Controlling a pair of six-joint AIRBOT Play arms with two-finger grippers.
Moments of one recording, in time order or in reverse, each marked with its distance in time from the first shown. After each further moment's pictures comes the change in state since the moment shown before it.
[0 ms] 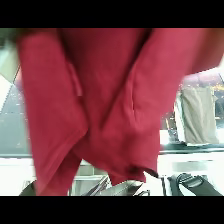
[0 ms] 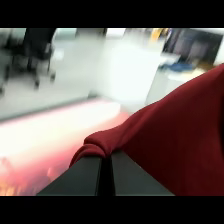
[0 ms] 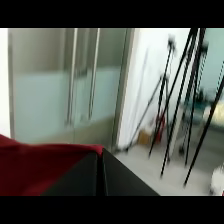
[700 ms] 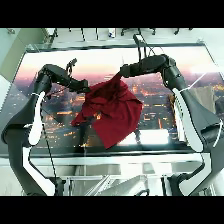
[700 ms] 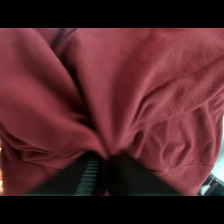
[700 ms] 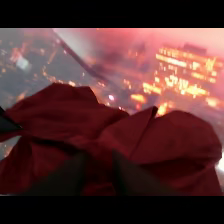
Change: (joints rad) left arm 0.230 -0.923 0.093 -0.081 0.318 0.087; right arm -0.013 -0.791 -0.001 0.036 -0.124 0.191
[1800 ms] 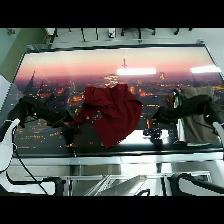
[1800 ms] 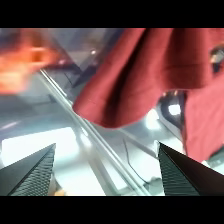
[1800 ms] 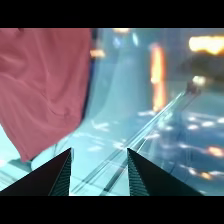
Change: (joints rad) left arm 0.288 0.411 -0.840 0.080 -0.045 0.055; right arm -0.425 0.479 -1.000 0.106 -0.279 0.025
